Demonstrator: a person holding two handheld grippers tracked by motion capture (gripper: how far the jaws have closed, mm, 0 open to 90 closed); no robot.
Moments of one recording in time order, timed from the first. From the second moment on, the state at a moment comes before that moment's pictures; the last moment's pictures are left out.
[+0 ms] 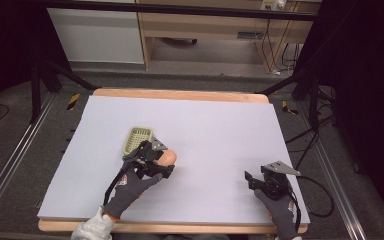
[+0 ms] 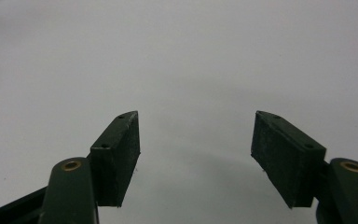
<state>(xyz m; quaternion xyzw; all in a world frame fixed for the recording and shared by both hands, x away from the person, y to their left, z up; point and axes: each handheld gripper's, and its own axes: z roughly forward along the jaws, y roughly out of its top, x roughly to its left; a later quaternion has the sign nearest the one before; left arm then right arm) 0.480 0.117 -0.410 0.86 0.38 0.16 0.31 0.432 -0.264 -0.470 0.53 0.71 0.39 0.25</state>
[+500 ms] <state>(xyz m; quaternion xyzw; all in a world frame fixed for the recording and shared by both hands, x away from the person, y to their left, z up) 0.493 0.146 -0.401 0.83 0.42 0.18 0.31 0.433 -0.264 -0.470 0.53 0.71 0.39 0.25</state>
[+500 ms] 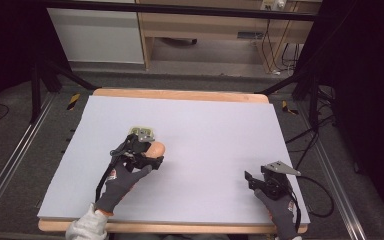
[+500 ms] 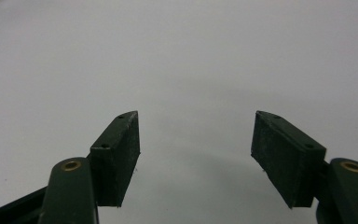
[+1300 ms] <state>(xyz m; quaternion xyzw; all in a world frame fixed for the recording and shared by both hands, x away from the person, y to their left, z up) 0.521 0.166 -0.397 0.81 0.45 0.19 0.31 0.434 -0.265 -0.469 0.53 0.71 0.39 0.25</state>
